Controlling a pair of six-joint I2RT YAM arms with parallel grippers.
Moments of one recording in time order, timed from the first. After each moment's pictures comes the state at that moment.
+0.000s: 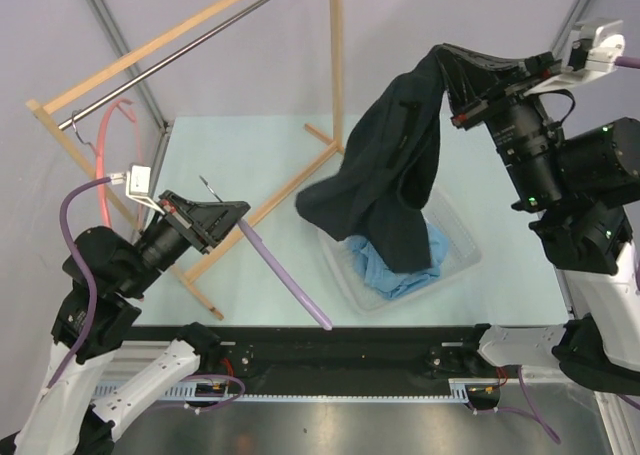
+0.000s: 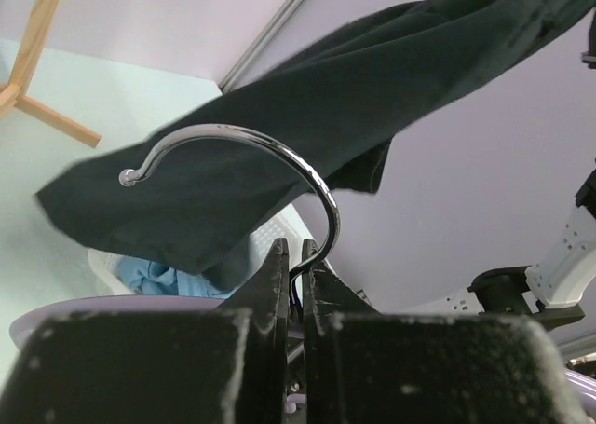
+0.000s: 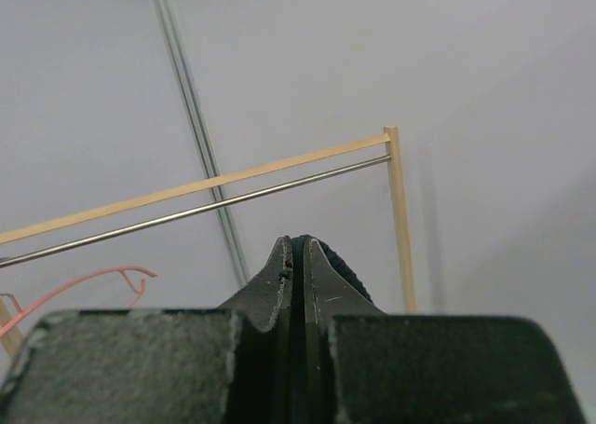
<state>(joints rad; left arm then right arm) -0.56 0.58 1.19 -0.51 0.15 -0.76 0.89 1.19 1.97 -0.24 0.36 0.01</state>
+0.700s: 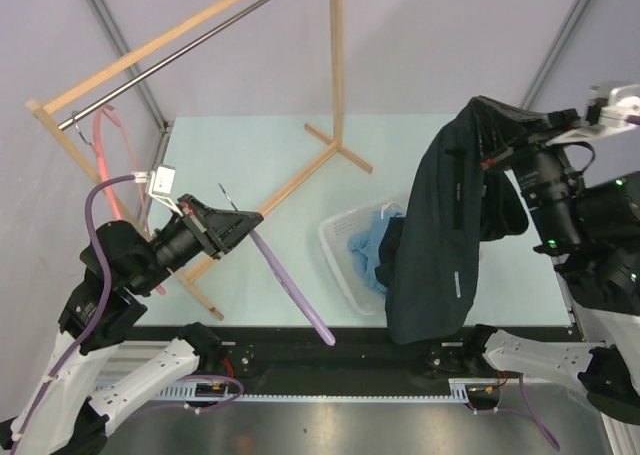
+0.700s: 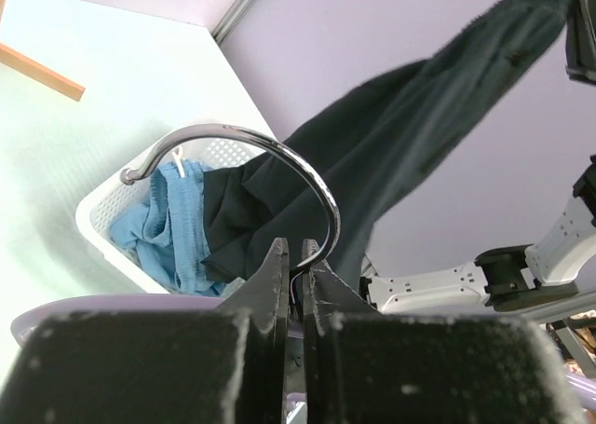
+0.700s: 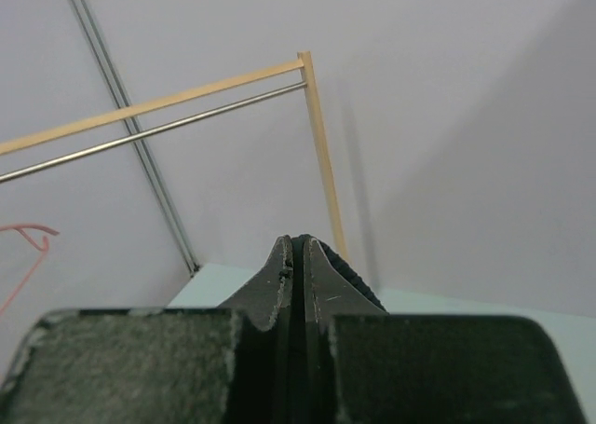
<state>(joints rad) -0.65 0.61 1.17 -0.57 0.15 -0.75 0.89 0.93 1.67 -0.29 0.51 0.00</state>
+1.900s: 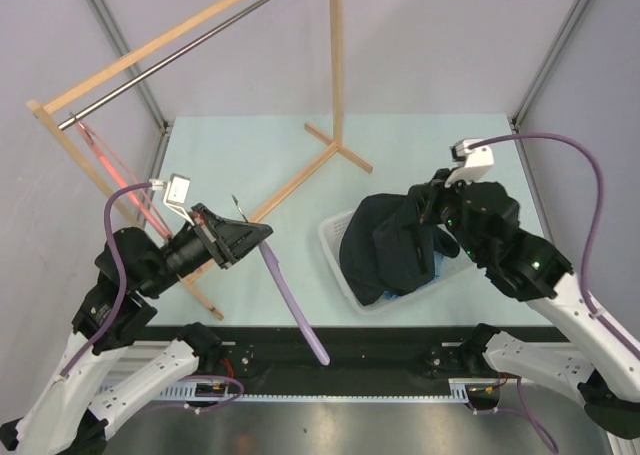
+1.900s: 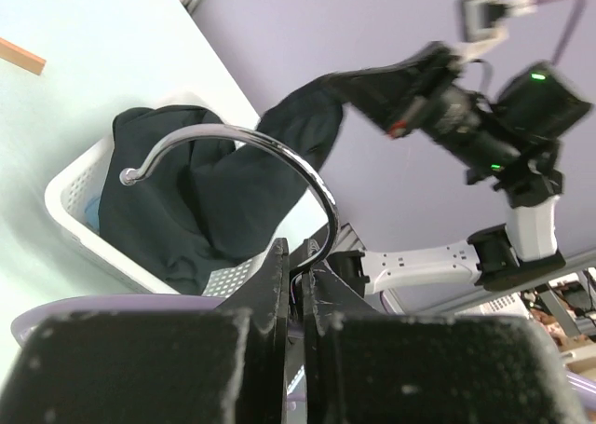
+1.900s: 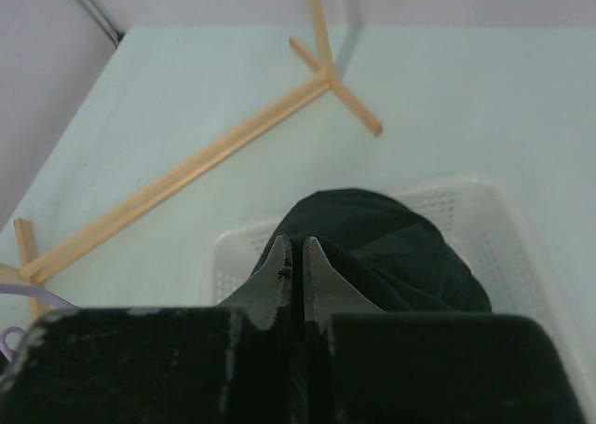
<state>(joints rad) -0.65 0.55 1.04 -0.49 0.23 -0.77 0.78 0.85 1.20 -0.53 0.44 0.31</state>
